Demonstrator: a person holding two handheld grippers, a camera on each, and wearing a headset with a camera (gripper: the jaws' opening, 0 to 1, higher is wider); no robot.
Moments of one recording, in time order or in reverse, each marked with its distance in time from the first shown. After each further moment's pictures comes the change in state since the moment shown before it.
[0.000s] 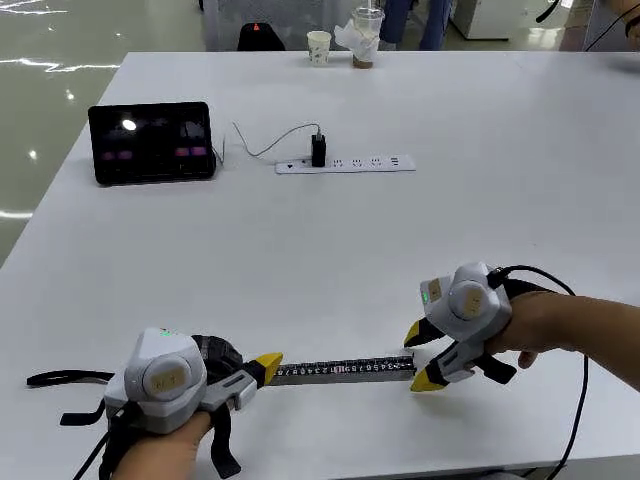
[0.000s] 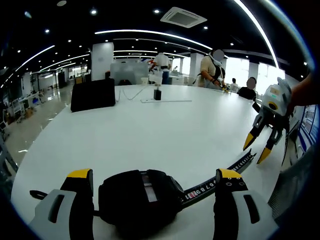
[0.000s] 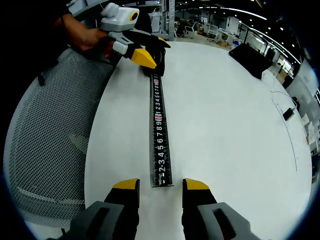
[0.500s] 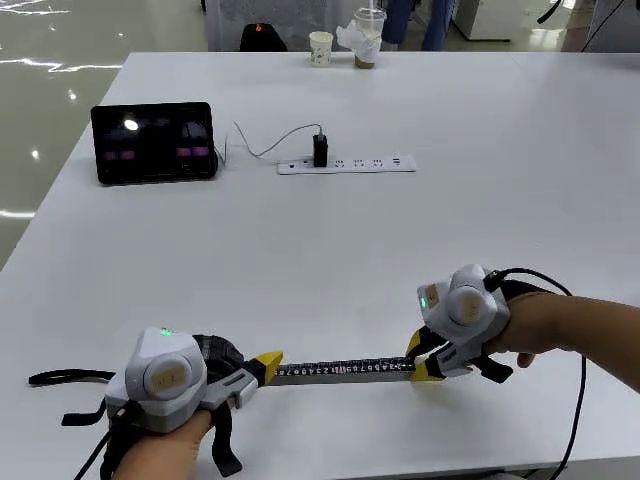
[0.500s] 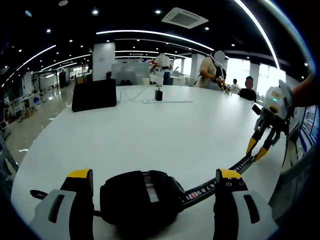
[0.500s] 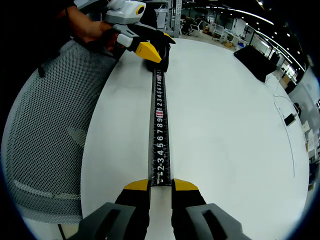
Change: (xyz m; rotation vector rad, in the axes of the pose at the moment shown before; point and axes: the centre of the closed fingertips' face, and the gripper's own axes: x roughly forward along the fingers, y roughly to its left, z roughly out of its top) left arm -0.001 0.001 0.002 -0.005 -0.006 0.007; right arm 0.004 -0.003 -0.004 -0.048 0.036 -0.005
